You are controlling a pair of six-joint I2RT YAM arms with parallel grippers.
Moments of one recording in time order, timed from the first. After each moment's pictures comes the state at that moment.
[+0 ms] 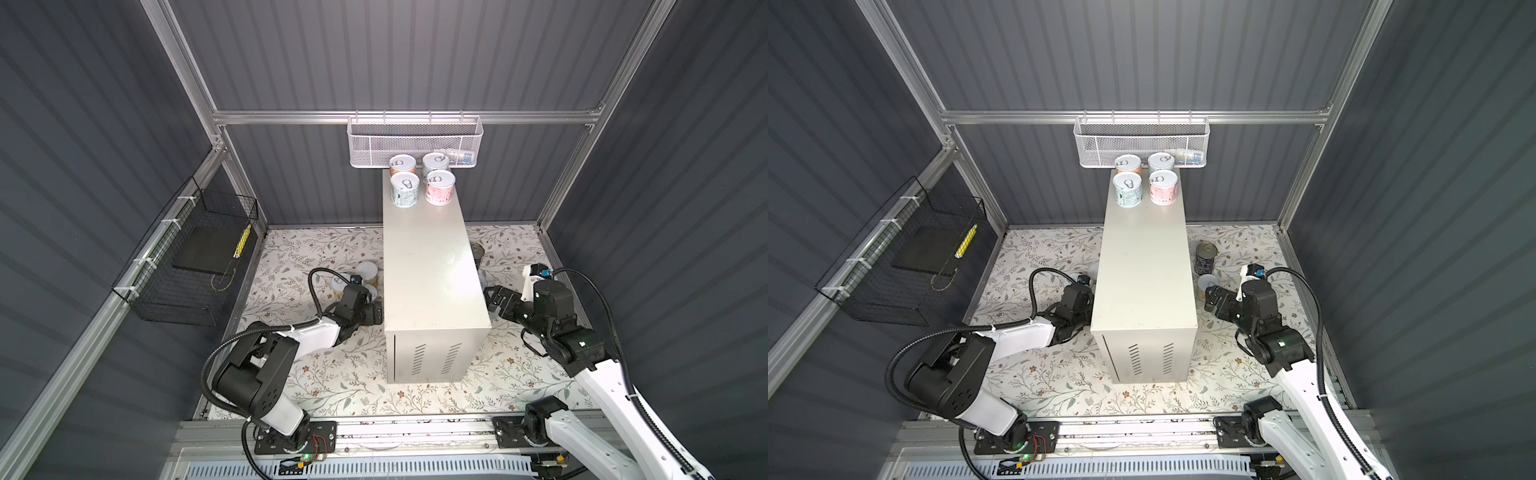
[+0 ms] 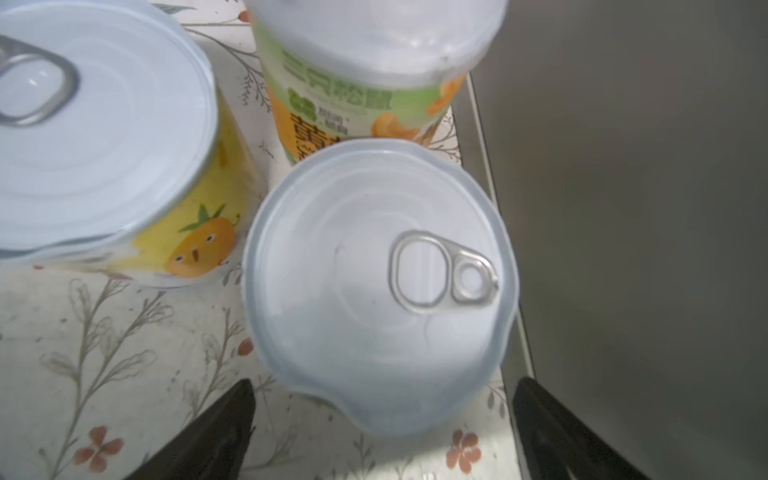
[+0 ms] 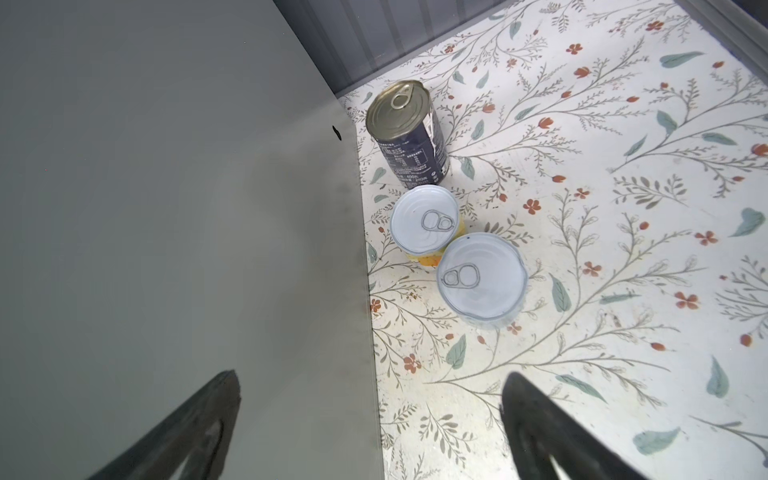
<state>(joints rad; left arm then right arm) -0.54 1.59 0.70 0.08 -0.13 -0.40 0.28 0.79 0.77 -0.55 0.03 0.55</state>
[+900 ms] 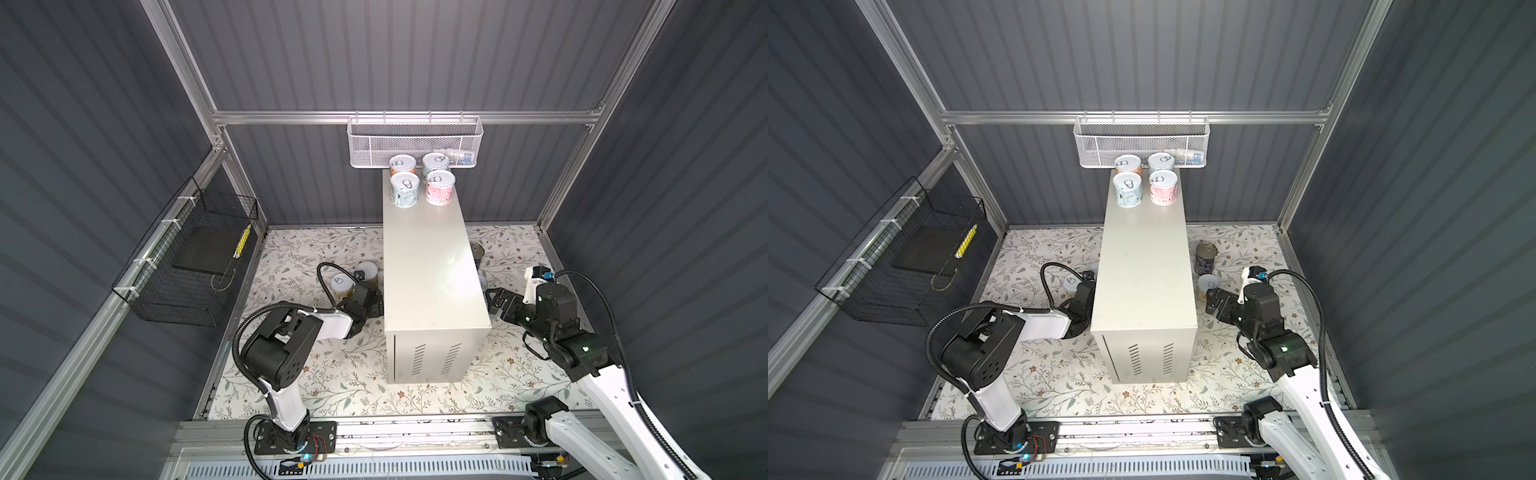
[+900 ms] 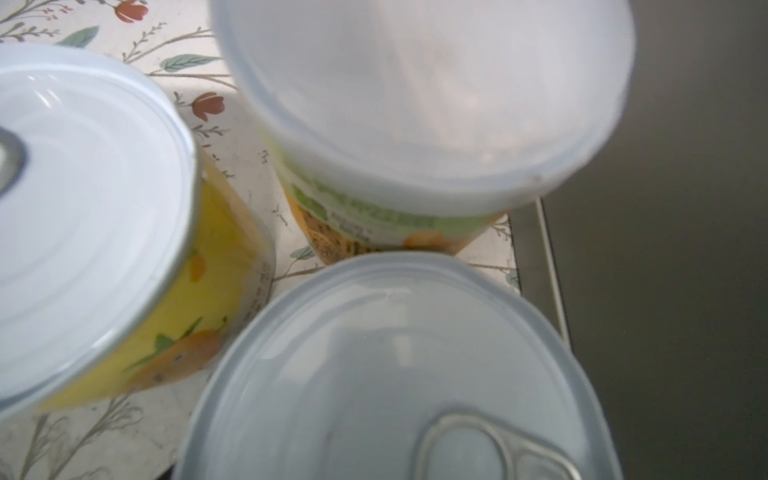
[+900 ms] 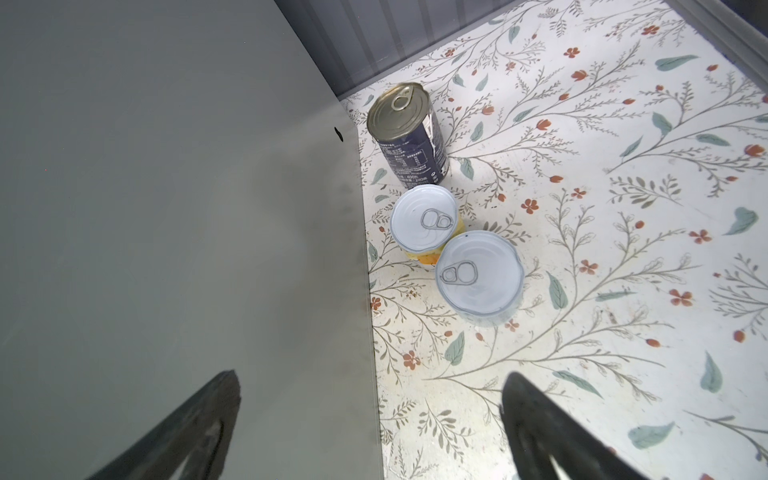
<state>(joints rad) -0.56 1.78 0.78 0.21 -0.29 -0.45 0.28 0.75 0.77 -0.56 0.03 0.55</state>
